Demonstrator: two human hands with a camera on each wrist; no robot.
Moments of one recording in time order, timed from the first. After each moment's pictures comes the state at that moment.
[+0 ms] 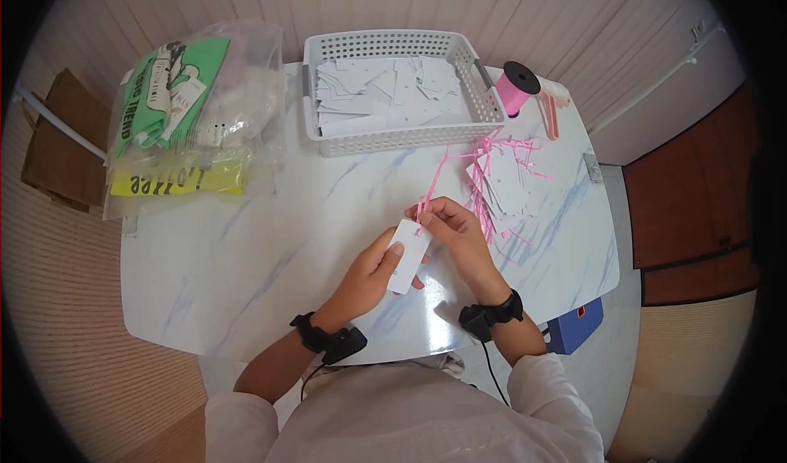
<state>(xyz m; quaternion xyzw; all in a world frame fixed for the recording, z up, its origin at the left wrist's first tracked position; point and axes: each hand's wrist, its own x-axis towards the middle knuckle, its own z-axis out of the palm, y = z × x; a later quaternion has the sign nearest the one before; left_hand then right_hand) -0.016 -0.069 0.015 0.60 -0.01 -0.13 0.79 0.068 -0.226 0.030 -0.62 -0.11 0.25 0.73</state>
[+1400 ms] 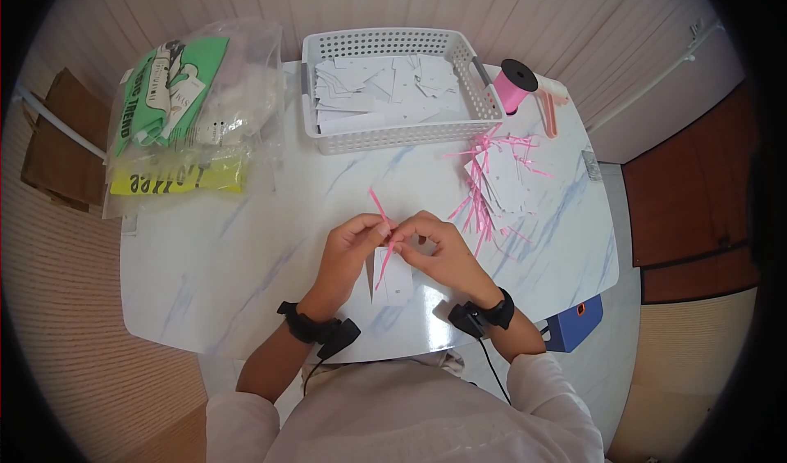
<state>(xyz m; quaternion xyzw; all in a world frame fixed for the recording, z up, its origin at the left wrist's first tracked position) -0.007 -0.052 0.009 0.56 0.07 -0.01 0.82 0.054 -0.219 0.029 -0.75 -0.30 0.16 0.56</state>
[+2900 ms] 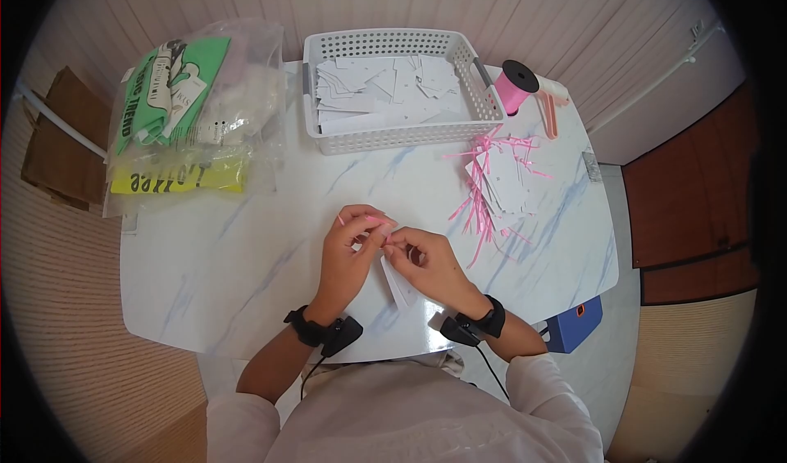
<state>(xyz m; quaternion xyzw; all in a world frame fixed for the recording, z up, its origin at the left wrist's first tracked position) -0.008 -0.054 0.006 0.72 0.03 0.13 0.68 0.034 -0.207 0.026 -0.78 -0.23 0.18 0.56</state>
